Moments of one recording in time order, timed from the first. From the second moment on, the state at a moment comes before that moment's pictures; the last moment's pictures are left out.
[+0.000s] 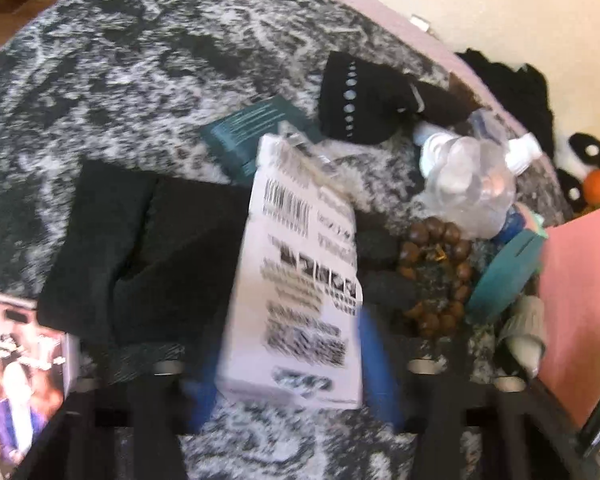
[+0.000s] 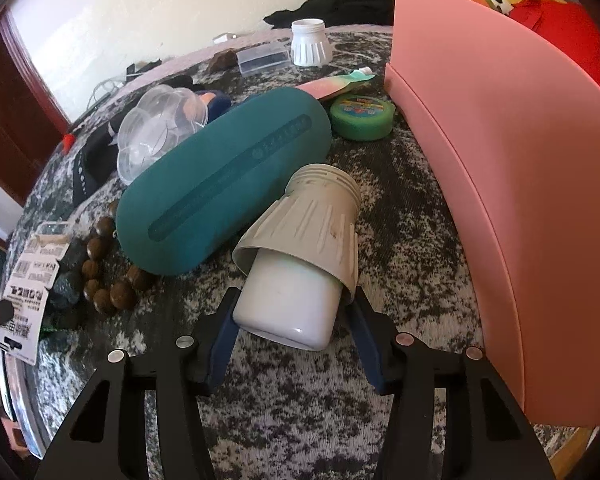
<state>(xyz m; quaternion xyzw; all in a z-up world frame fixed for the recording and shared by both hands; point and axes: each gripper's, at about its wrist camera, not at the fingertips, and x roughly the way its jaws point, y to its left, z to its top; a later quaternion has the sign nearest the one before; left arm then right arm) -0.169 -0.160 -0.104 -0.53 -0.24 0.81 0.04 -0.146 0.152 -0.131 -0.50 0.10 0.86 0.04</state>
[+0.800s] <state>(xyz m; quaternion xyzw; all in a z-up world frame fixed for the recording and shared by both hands) -0.196 -0.095 -0.092 -0.50 -0.16 0.85 0.05 -0.138 0.150 -0.127 -0.49 0.06 0.87 0.03</state>
